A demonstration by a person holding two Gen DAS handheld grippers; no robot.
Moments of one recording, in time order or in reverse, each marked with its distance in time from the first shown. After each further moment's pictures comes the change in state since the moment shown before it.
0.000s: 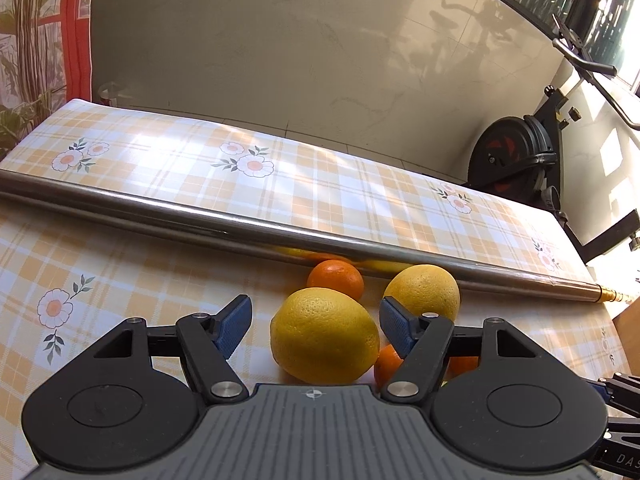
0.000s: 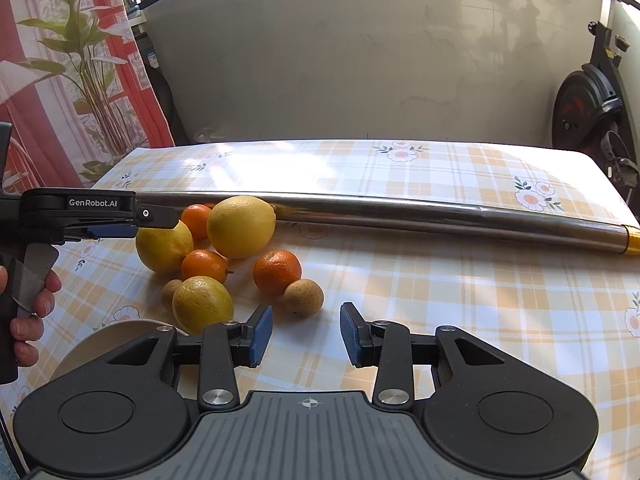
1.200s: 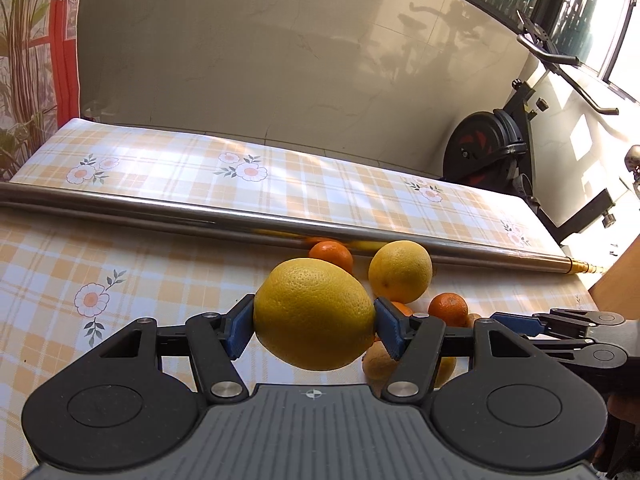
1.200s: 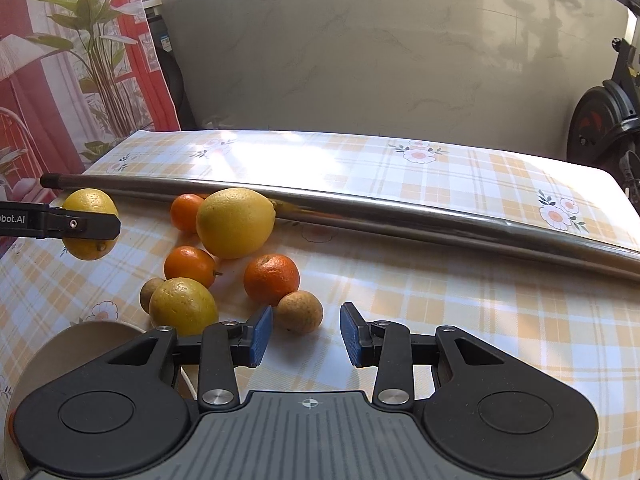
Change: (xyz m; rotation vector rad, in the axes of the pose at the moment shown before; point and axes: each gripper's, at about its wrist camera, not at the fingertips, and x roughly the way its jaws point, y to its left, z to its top) left arm -0.048 0.010 -0.018 0.073 -0.029 -0.050; right arm 0.037 0.003 0.008 -0.083 0.025 0.008
